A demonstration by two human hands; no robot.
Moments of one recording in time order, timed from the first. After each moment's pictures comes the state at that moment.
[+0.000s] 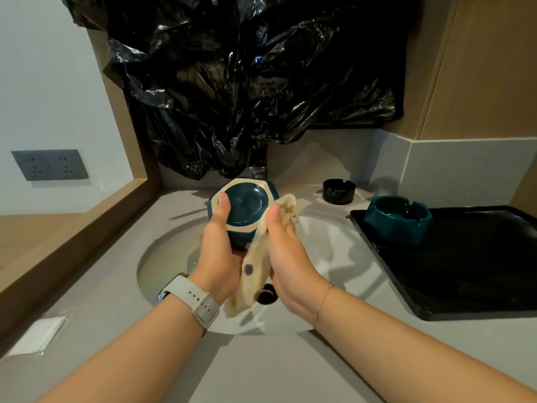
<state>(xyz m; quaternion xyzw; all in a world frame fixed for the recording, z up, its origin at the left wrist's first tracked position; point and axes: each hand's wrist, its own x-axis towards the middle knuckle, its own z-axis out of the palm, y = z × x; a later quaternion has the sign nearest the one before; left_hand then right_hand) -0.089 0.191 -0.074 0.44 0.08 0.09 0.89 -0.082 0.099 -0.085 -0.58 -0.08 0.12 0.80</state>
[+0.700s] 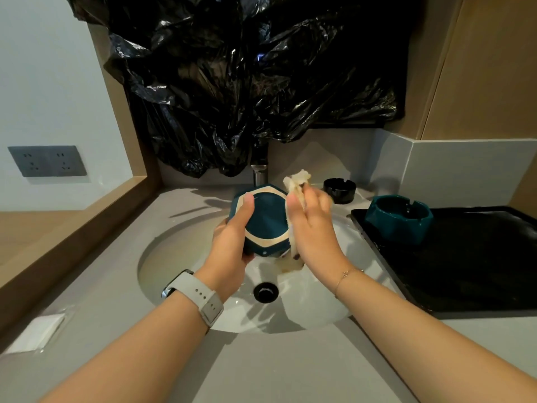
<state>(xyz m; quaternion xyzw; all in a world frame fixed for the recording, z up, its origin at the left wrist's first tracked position) -0.083 0.192 -0.077 0.58 0.08 0.07 0.81 -0.056 0.064 -0.073 -0.79 -0.16 -0.16 0.57</state>
